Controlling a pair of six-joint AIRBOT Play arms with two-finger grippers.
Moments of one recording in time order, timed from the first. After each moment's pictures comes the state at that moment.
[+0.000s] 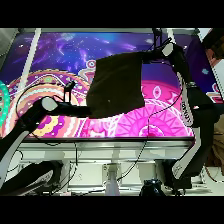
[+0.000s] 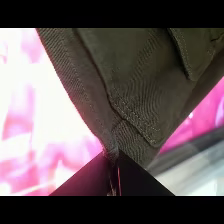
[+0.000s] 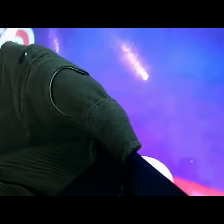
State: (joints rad) left arm -0.32 -1.12 0.75 0.94 -0.87 -1.43; right arm 0.10 -1.97 2.00 -1.19 0.88 1.37
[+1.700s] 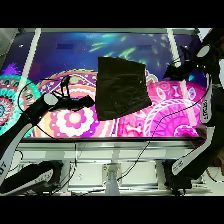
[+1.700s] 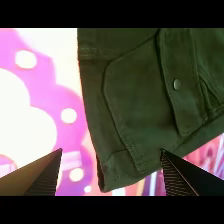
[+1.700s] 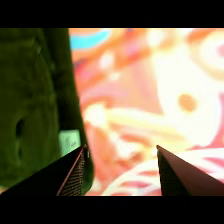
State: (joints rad) left arm -0.23 -1.20 0.78 0.84 -0.73 -1.42; right arm -0.25 -1.93 1.89 -1.13 1.52 1.36
